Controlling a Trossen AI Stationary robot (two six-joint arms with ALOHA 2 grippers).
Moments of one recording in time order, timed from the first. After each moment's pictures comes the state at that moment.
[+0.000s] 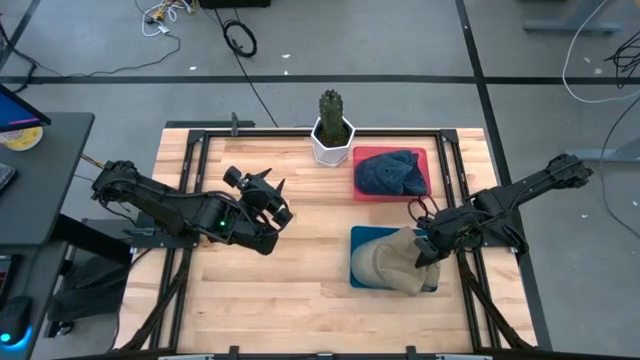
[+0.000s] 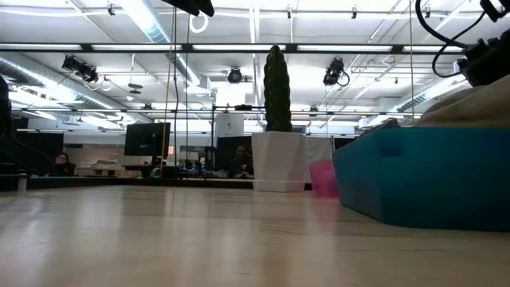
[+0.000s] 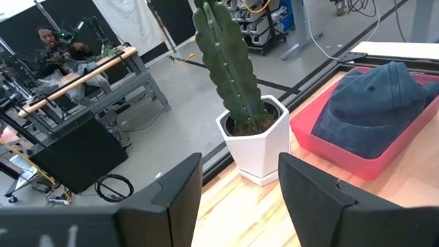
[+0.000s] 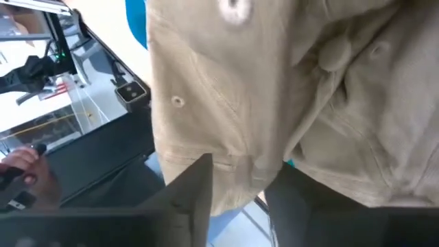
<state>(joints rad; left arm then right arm) -0.37 1.44 1.36 -0.94 -1.28 -0.69 0.39 0.66 0.45 -0.55 -0.32 1.63</state>
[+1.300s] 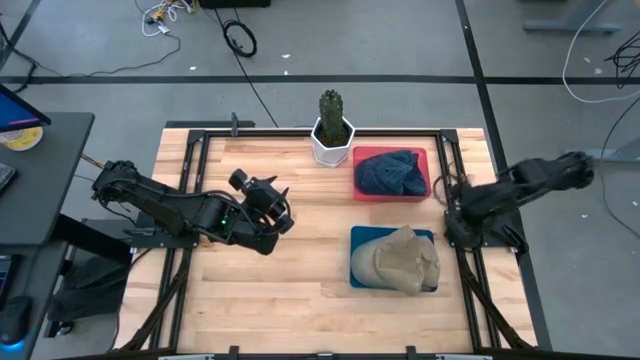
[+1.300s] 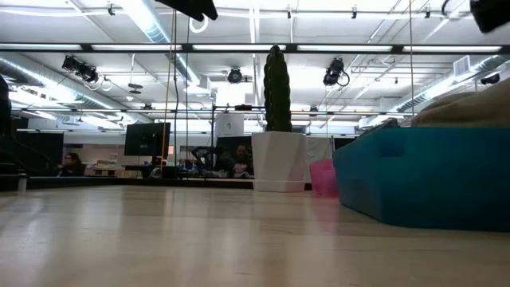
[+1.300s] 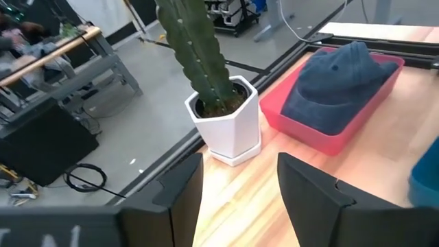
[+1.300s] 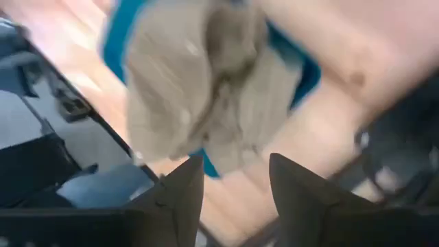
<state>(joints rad) -0.37 1.44 1.36 -0.91 -1.15 -0.67 0.37 0.65 0.95 -1.37 -0.10 1.35</state>
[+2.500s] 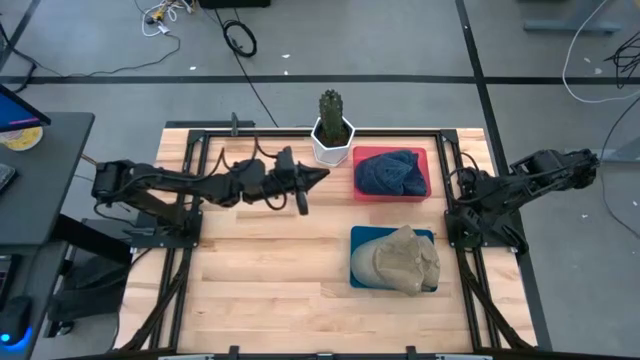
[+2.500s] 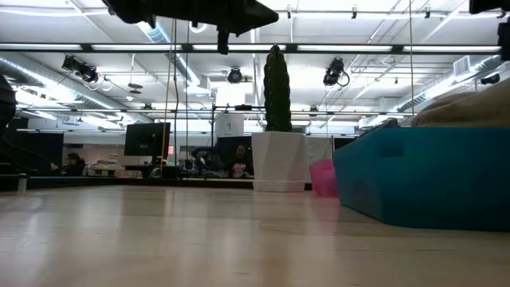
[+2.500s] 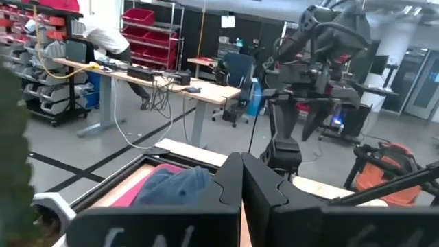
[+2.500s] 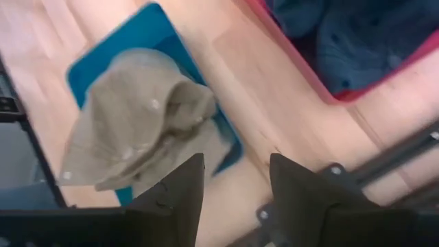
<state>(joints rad) 0.04 1.42 0.89 0.60 -0.24 -0.18 0.37 0.64 1.07 -1.53 0.19 0.96</state>
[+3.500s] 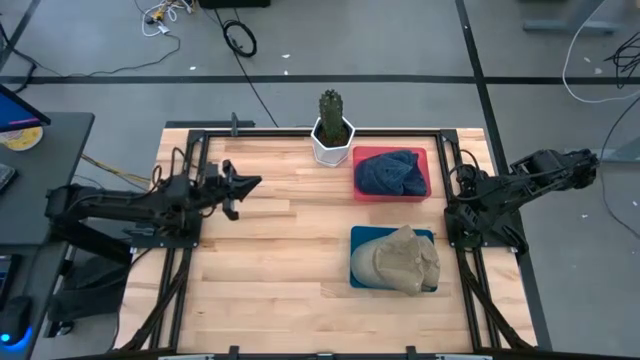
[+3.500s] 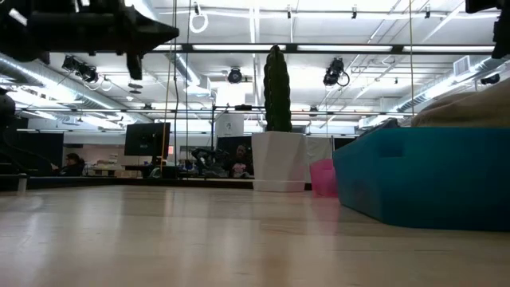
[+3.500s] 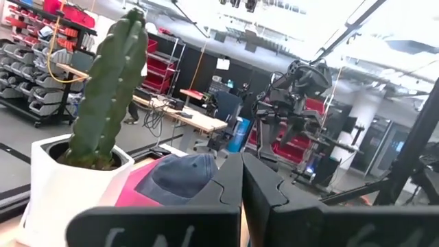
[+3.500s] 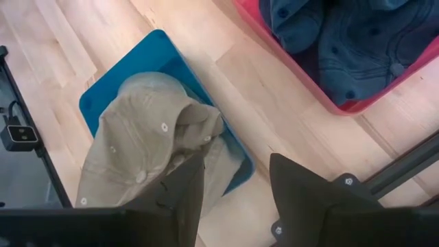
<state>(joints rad) 0.07 0.63 0.22 0.65 -0.23 -0.33 0.37 0.64 1.07 -1.48 0.23 1.02</state>
